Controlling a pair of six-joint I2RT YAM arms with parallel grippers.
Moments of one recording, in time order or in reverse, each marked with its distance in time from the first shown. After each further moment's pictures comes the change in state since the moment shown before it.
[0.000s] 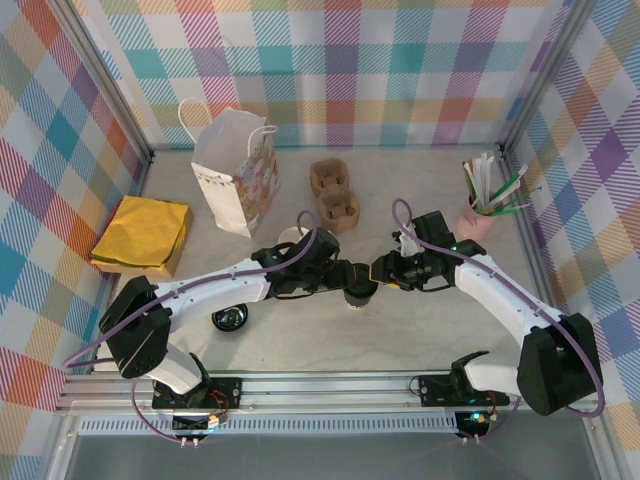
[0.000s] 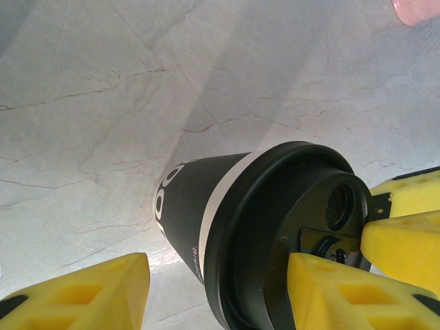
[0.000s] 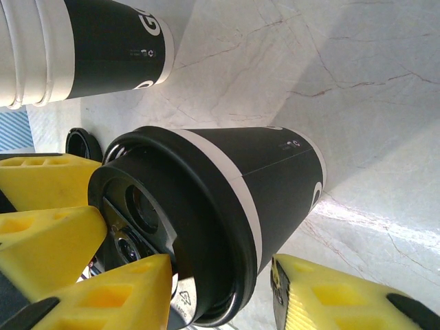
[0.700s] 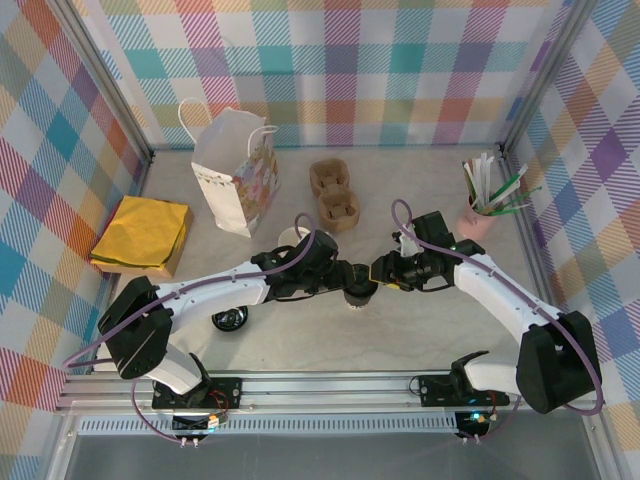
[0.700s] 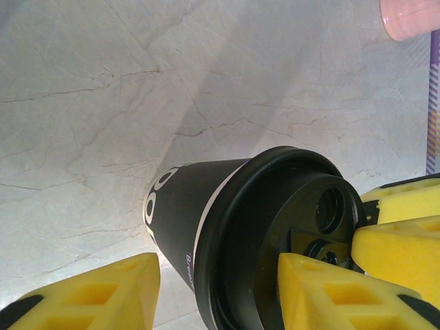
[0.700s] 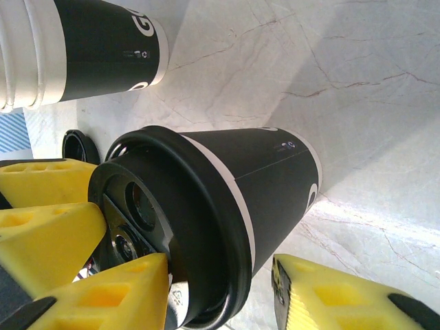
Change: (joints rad) left arm 0.000 -0.006 -0.047 0.074 0.000 -0.051; right arm 0.000 0.009 -0.006 0.005 0.004 0.000
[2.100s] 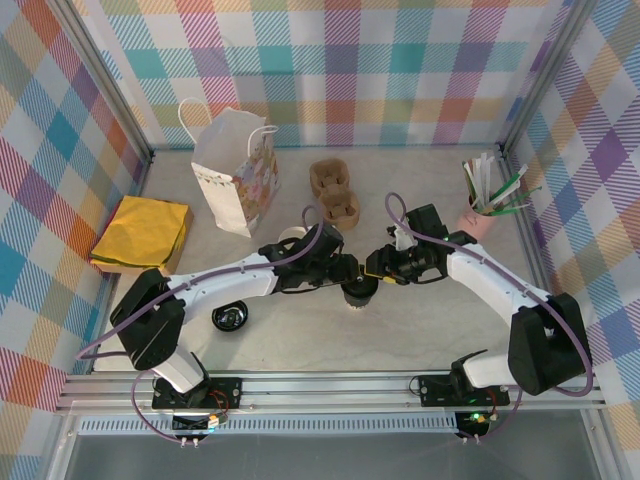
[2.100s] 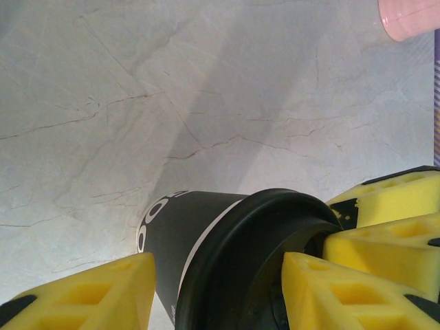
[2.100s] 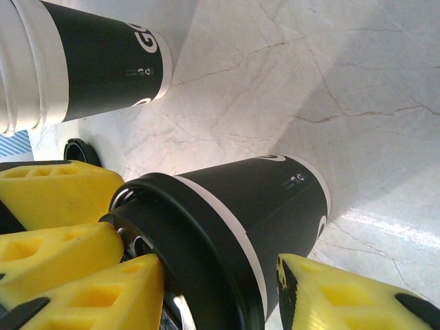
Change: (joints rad) left arm 0.029 0.073 0.070 -0.008 0.019 0.059; right arm 0.000 0.096 0.057 0.024 -0.010 -0.005
